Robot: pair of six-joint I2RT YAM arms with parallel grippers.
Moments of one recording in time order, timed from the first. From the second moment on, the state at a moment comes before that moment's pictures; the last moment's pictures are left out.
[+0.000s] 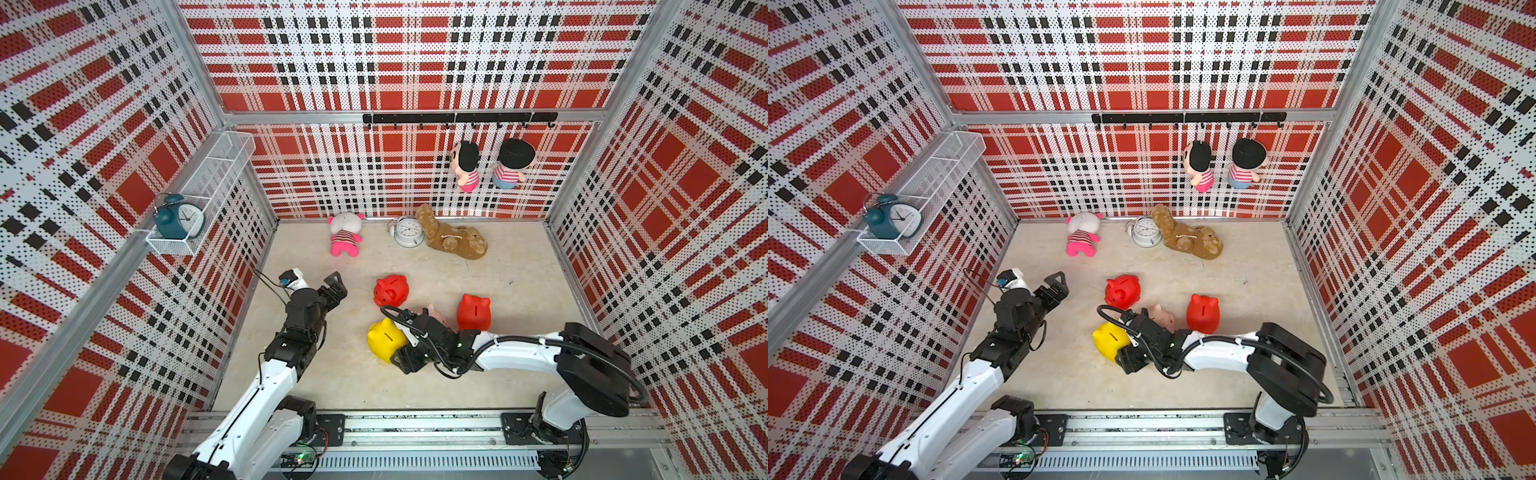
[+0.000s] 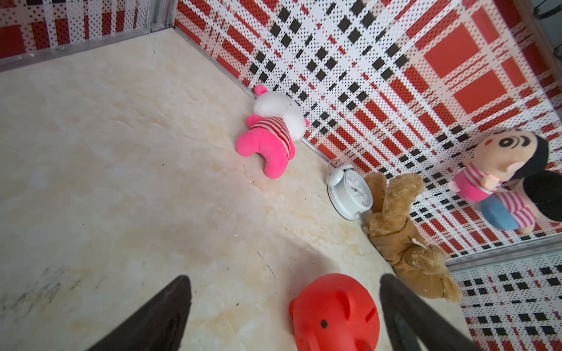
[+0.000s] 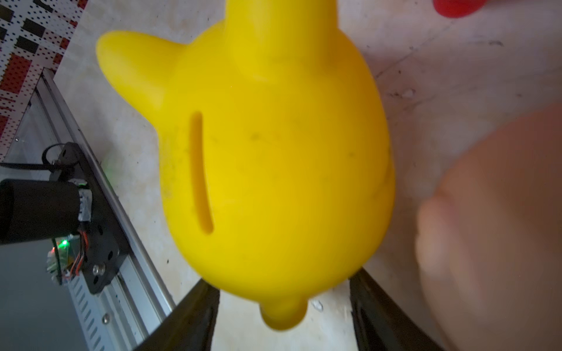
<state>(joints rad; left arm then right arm) -0.21 0.82 0.48 0.02 -0.21 -0.76 1.07 1.66 0.86 -0.01 -0.09 0.53</state>
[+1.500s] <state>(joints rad) -0.88 1.42 0.66 0.39 -0.22 -0.63 0.89 1.18 0.63 -0.31 0.10 0.54</state>
